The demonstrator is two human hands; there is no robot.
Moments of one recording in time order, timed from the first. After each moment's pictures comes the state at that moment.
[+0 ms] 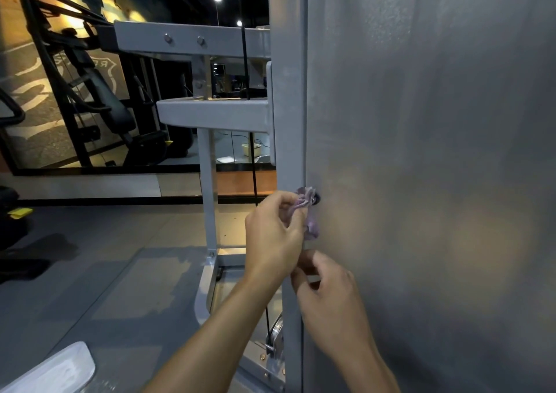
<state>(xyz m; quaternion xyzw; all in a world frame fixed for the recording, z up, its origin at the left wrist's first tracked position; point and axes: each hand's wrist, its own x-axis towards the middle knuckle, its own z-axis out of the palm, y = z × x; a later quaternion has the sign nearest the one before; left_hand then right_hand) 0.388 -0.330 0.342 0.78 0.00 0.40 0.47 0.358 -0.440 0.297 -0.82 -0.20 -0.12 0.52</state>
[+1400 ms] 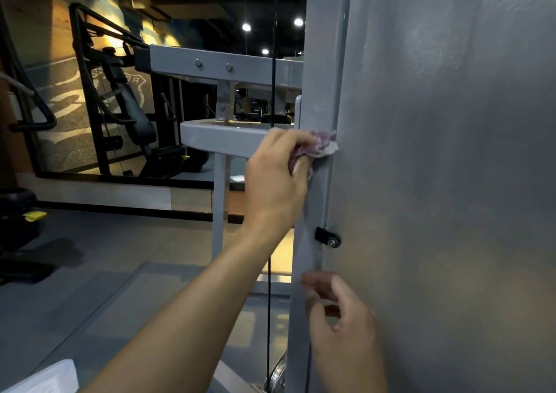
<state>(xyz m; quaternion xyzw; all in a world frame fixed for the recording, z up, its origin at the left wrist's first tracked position) 0.425 -0.292 0.442 0.77 -0.07 0.56 0.30 0.383 -0.424 0.302 -0.76 -0.21 -0.16 0.59</state>
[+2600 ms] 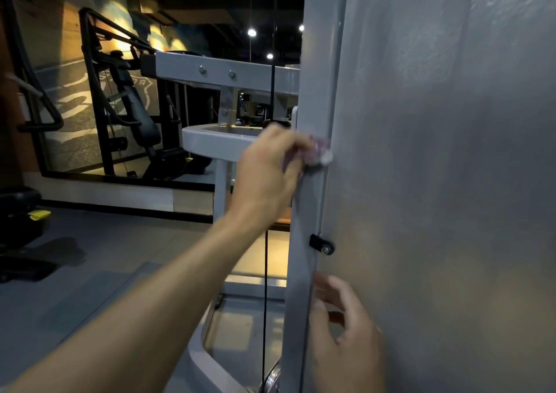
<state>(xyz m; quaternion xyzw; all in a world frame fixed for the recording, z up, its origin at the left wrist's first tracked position) 0.420 -0.284 0.468 0.81 -0.08 0.53 0.23 0.376 -0.428 0.306 -0.74 -0.19 -0.23 0.61</state>
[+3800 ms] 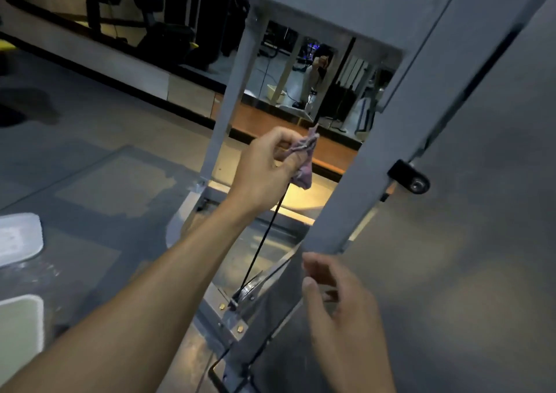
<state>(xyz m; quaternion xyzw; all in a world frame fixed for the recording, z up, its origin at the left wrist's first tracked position) 0.458 -0.215 0.288 0.72 -0.02 0.38 0.58 0.394 -0.421 0.240 -0.87 -0.27 -0.07 0.41</state>
